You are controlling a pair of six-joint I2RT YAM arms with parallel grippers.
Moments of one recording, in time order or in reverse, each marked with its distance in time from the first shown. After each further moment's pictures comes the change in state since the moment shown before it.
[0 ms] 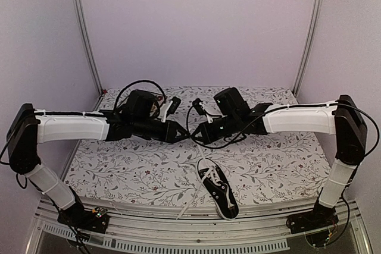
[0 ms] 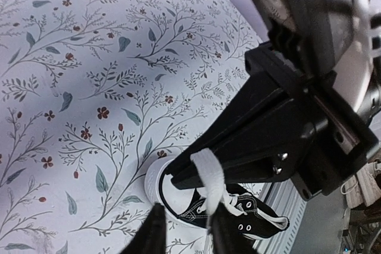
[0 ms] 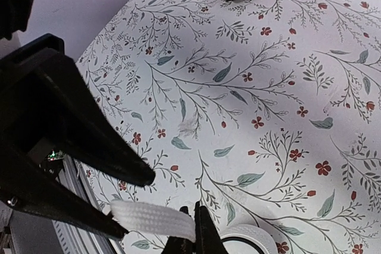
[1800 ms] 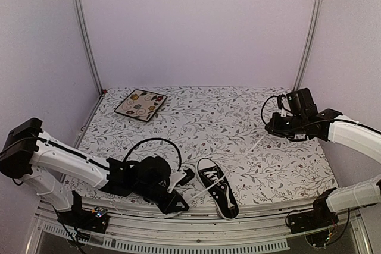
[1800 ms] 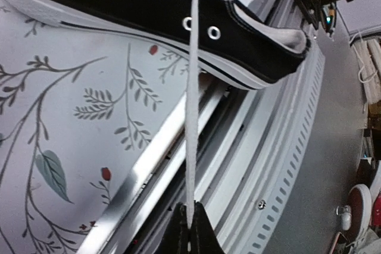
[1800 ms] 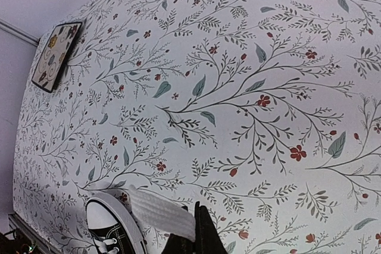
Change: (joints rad) left arm -0.489 -0.047 -0.354 0.055 -0.158 -0.144; right arm -0.402 -0.591 -0.431 -0.233 0.287 0.243
